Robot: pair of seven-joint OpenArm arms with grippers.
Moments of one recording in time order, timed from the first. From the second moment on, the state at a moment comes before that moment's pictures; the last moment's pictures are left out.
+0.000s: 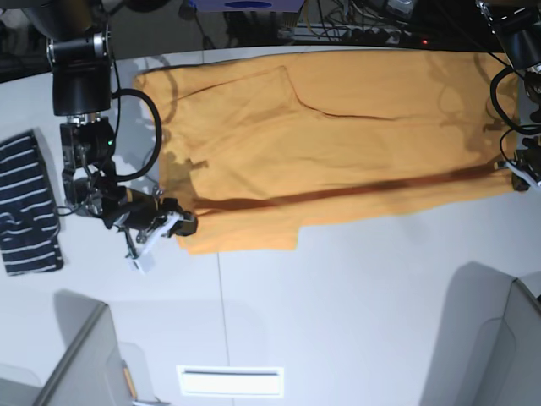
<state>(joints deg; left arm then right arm) 4.9 -34.0 -35.4 74.3 -25.2 -28.9 48.7 13.9 15.9 -4.9 73.5 49.4 12.9 -57.4</state>
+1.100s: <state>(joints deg) 13.2 -31.3 -37.6 91.9 -25.2 -29.3 54.4 3.2 14.7 5.5 94.8 49.2 12.9 -69.2</state>
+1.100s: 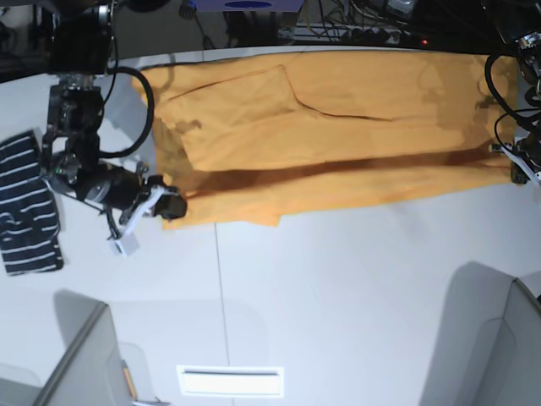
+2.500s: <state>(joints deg) 30.6 -27.3 -43.6 102.8 -25.0 -29.1 54.1 -13.4 13.1 10.9 108.6 49.3 13.1 -70.7</state>
